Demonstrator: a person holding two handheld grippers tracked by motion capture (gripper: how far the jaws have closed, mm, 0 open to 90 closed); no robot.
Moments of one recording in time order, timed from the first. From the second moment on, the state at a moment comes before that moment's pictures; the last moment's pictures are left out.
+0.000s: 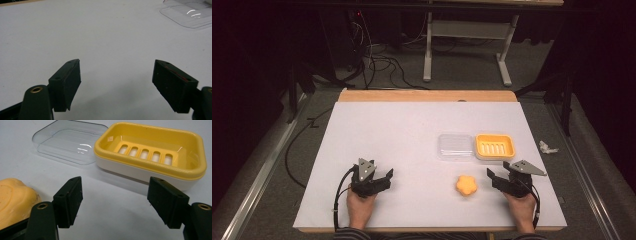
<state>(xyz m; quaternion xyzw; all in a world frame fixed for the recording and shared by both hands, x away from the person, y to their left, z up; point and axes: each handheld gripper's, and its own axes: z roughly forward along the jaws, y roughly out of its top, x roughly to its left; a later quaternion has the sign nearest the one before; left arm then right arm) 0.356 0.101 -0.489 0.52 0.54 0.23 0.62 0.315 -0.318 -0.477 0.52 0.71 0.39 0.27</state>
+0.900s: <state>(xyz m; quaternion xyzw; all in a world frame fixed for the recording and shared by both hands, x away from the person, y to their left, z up) 0.356 0.101 -0.489 0.52 0.54 0.23 0.62 0.315 -0.322 -0.476 0.53 0.69 0.41 0.27</state>
